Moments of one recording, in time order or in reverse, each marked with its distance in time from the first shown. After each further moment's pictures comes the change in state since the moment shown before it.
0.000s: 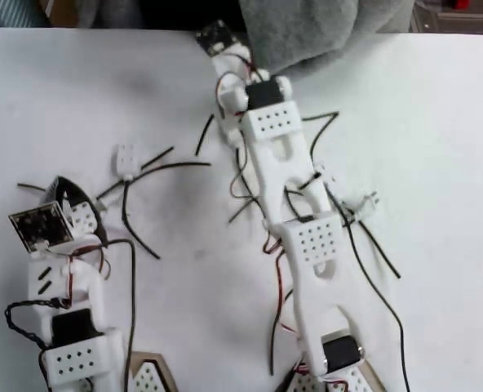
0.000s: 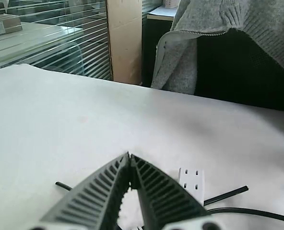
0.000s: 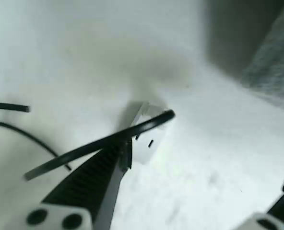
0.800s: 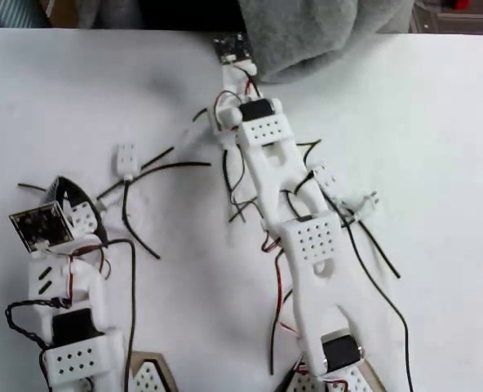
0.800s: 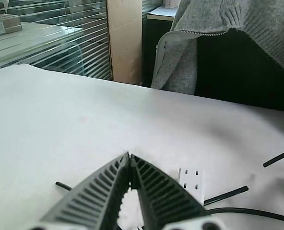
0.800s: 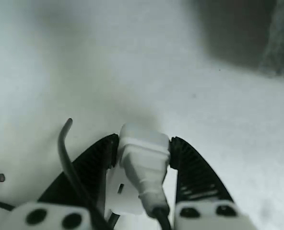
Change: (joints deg) left arm 0.0 0.0 0.0 0.0 0.0; right arm -0.1 3.4 22.4 -31.3 -15.3
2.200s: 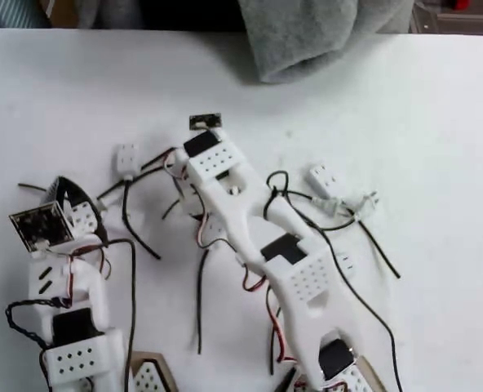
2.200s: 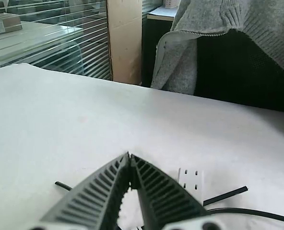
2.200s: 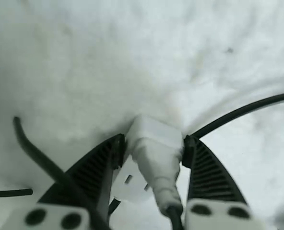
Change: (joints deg) left arm 0.0 0.0 0.0 0.0 0.2; right arm -16.0 -17.7 32.2 31.5 -28.1
